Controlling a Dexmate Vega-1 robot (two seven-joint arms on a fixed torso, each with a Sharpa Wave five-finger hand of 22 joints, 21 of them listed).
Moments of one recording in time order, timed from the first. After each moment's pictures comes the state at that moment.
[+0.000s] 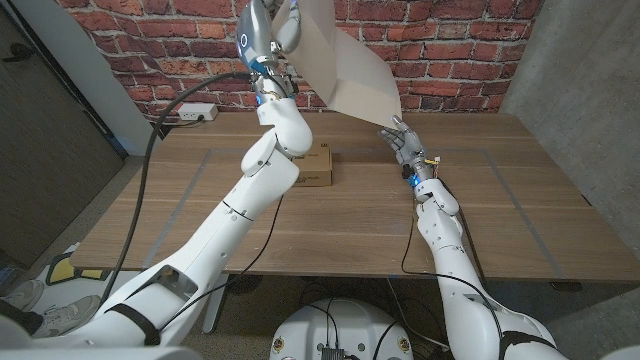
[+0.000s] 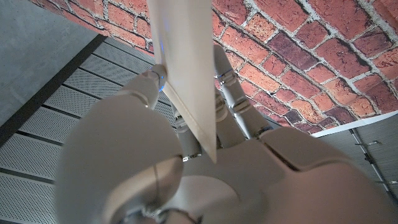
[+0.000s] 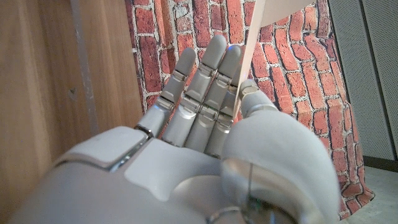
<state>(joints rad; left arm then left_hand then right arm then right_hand) 0.69 0.29 0.53 -1.97 0.55 0.41 0.86 1.01 -0.01 0.60 -0.12 0.33 1.00 -0.01 0.51 0.48 1.24 -0.12 0.59 0.49 1.39 -0.22 0.54 0.58 0.70 -0.06 1.08 0.18 -0.82 0.16 0.18 -1.22 0.35 0.22 0.42 0.97 0.17 0.38 -0.17 0.18 1.01 -0.06 0.33 0.20 1.22 -0.09 0.42 0.28 1.14 -0.22 0.40 0.36 0.66 -0.06 0.63 0.48</state>
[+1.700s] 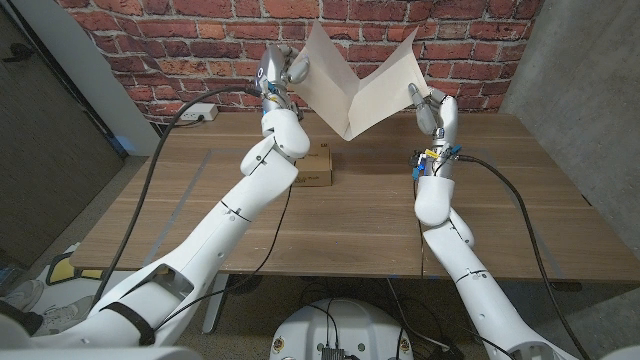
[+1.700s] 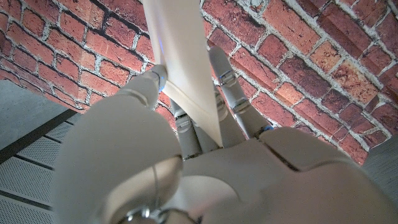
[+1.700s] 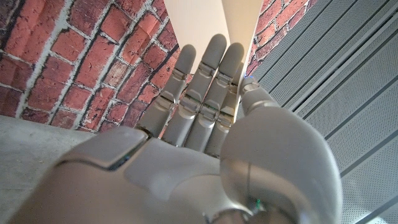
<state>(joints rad) 0.68 0.32 0.54 -1.97 0.30 0.63 0.66 1.00 -0.01 0.63 -0.11 0.33 1.00 0.00 0.50 0.50 1.24 -0.12 0.59 0.48 1.39 -0.22 0.44 0.46 0.67 -0.06 1.10 0.18 -1.03 -0.14 -0.19 -1.64 -0.41 0.48 -0.66 1.00 0.15 0.40 -0.15 0.17 1.04 -0.06 0.35 0.20 1.24 -0.08 0.44 0.33 1.15 -0.22 0.38 0.37 0.65 -0.06 0.70 0.50</state>
